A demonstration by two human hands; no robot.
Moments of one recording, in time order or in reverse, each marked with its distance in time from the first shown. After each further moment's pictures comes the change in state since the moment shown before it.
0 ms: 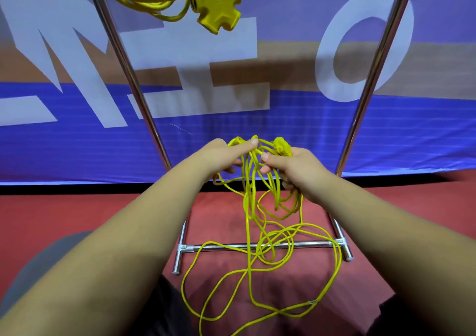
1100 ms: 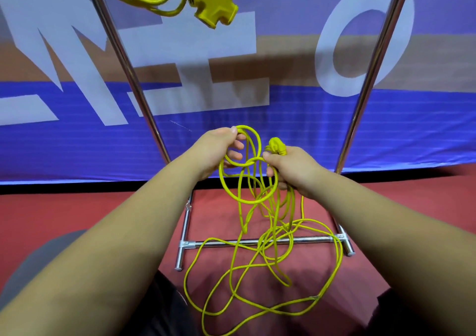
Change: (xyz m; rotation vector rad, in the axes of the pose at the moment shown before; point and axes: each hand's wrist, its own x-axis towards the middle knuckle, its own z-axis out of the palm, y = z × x) left_hand 0.013 -0.015 0.002 -0.408 -0.017 0.205; right_hand 0.004 0.007 0.009 -0.134 0.026 0.060
